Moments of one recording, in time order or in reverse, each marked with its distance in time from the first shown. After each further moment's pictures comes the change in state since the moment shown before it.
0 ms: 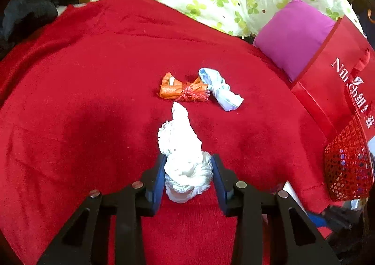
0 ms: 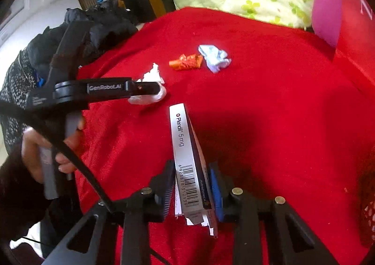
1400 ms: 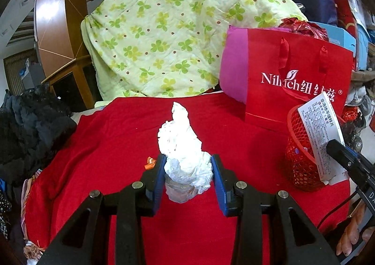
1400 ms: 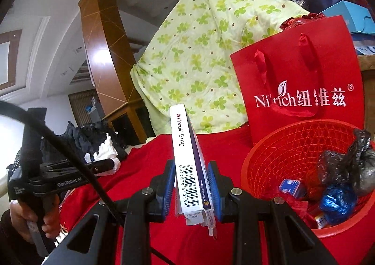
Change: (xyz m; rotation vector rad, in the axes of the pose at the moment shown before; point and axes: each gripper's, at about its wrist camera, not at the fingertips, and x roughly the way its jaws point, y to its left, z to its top) left arm -0.167 -0.177 -0.022 0.376 -0.347 0.207; right arm -0.219 -0.051 -0.050 0.219 -0.701 -0.093
